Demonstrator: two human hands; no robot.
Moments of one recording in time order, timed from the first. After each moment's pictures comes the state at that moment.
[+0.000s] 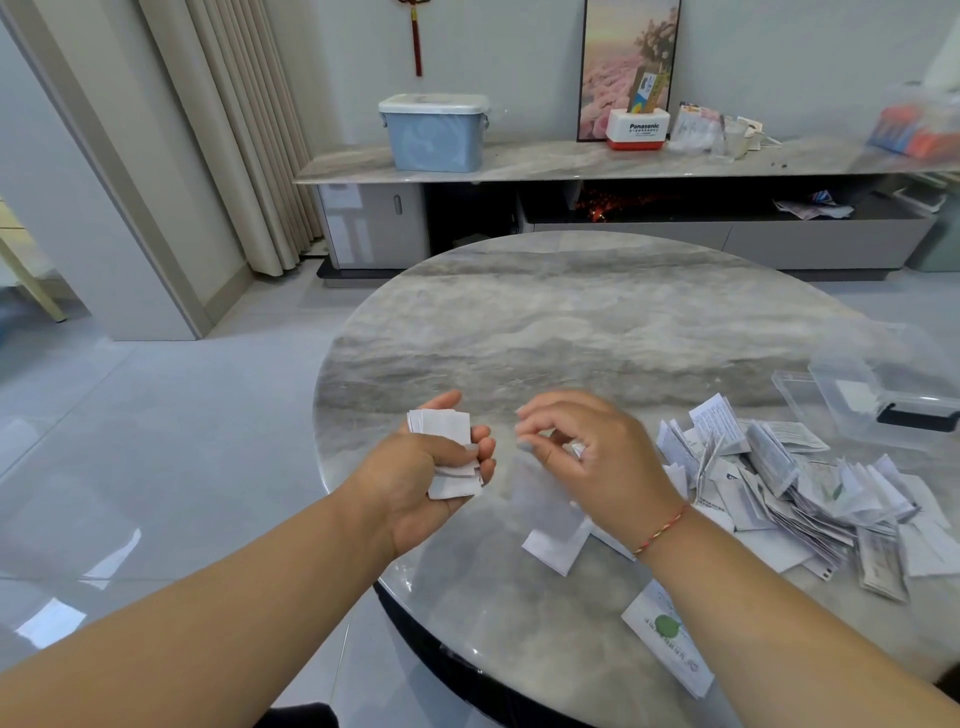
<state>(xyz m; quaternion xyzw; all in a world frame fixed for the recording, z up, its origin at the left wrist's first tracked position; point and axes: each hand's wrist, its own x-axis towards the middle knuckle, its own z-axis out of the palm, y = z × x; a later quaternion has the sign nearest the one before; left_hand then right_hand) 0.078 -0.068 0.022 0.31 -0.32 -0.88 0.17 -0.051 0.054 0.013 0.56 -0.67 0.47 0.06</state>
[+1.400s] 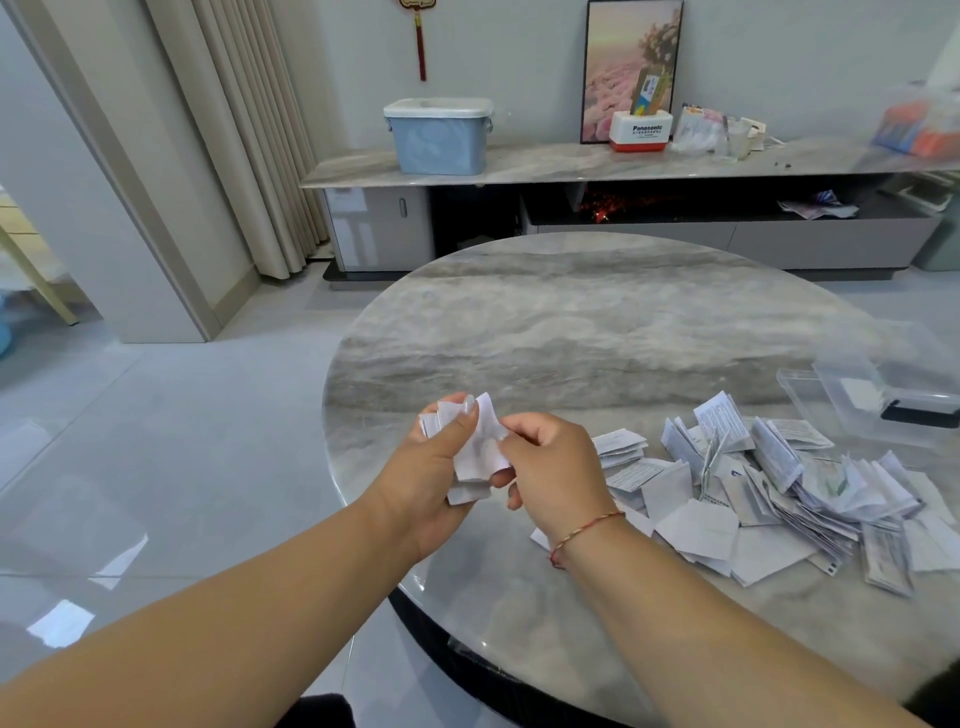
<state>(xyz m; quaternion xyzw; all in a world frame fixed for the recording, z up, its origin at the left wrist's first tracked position) 0.078 -0.063 0.008 0.27 -0.42 -0.85 0.18 0.000 0.032 0.024 0.28 -0.73 0.58 -0.25</state>
